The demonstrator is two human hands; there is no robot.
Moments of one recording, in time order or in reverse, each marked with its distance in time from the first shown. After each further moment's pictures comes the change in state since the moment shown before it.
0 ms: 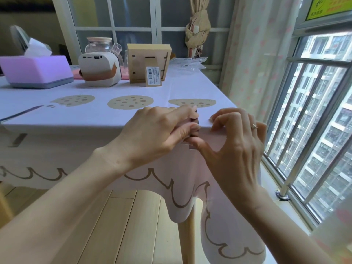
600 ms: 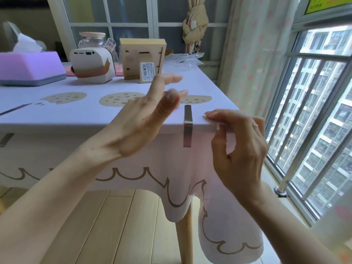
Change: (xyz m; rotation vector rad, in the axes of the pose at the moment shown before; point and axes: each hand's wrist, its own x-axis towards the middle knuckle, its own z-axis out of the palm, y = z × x) left_hand 0.004 -0.005 -0.006 -0.492 -0.097 -0.211; right_hand -0.003 0.017 -0.002 0.230 0.097 -0.073
